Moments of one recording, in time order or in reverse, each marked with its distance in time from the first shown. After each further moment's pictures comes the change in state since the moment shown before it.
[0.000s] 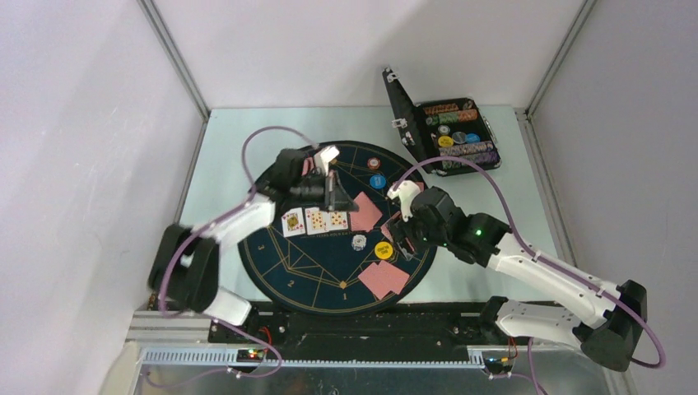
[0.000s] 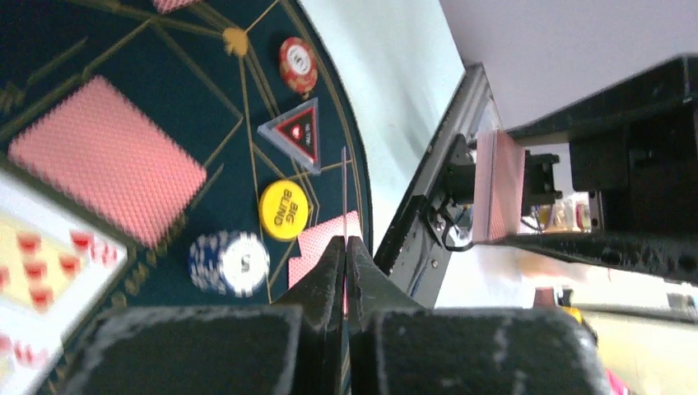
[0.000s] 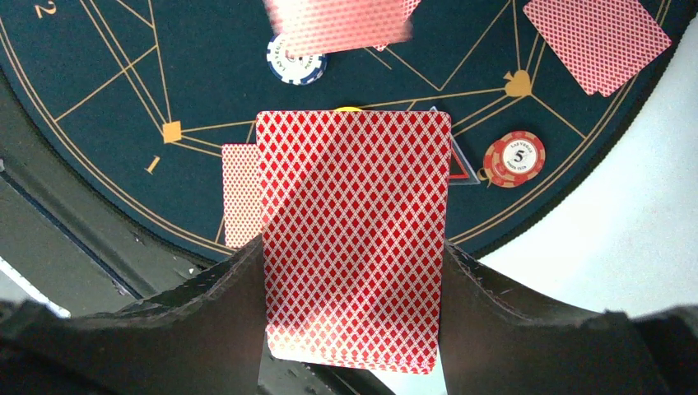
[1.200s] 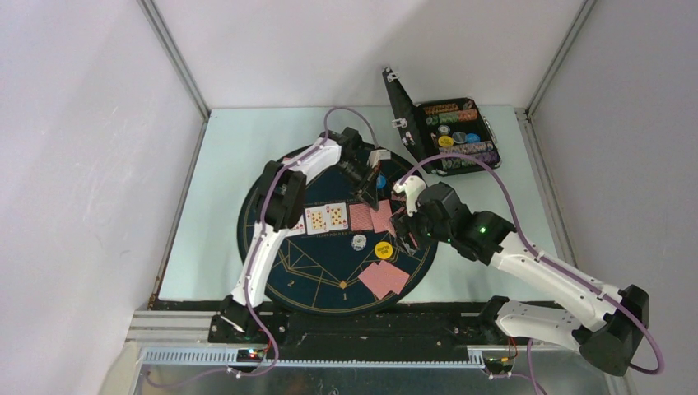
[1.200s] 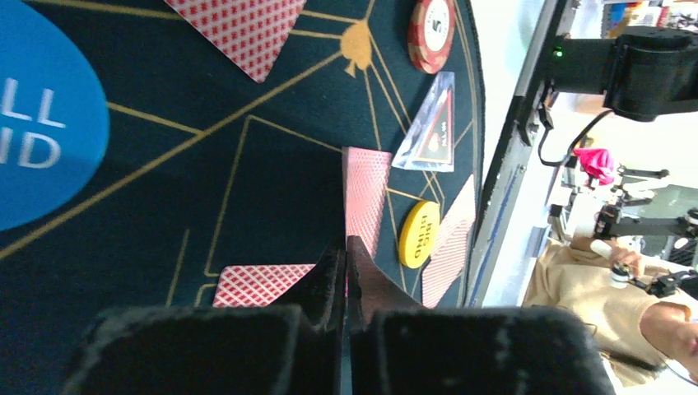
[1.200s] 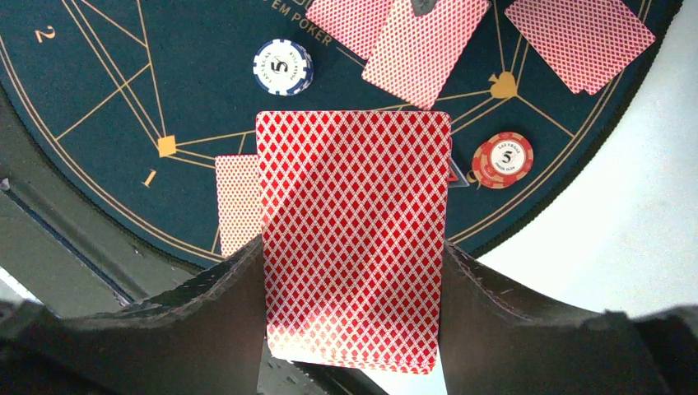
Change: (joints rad) left arm -0.064 1.131 1.277 -1.064 0.194 0.789; right arm -0.059 -0.021 -0.010 0.016 -0.031 0.000
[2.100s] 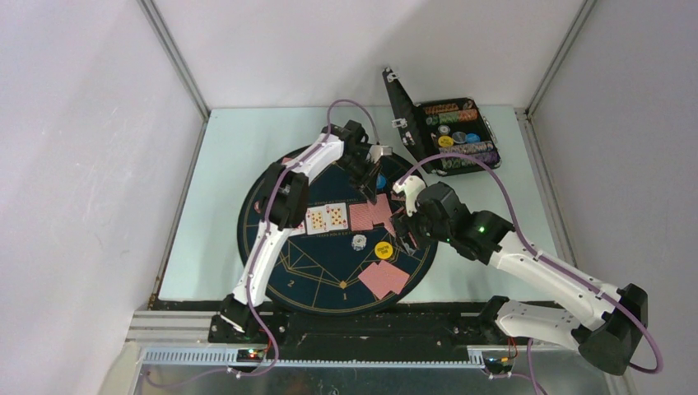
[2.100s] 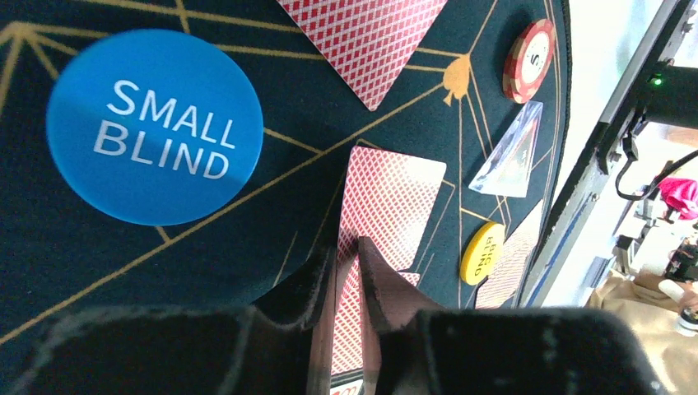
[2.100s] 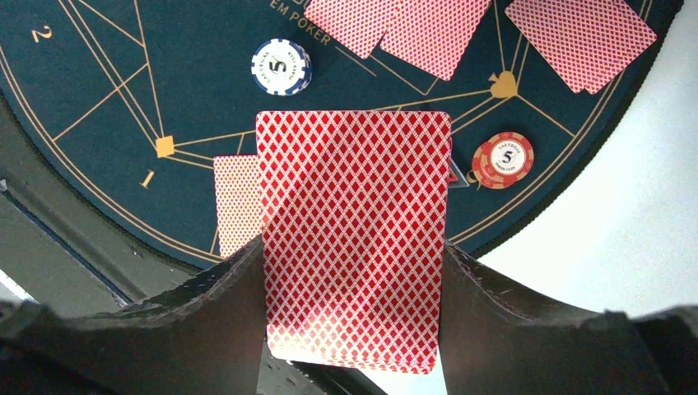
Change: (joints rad) left arm 0.000 0.090 0.205 -0.080 -0.205 -0.014; right arm -0.003 0.010 -0.001 0.004 0.000 0.000
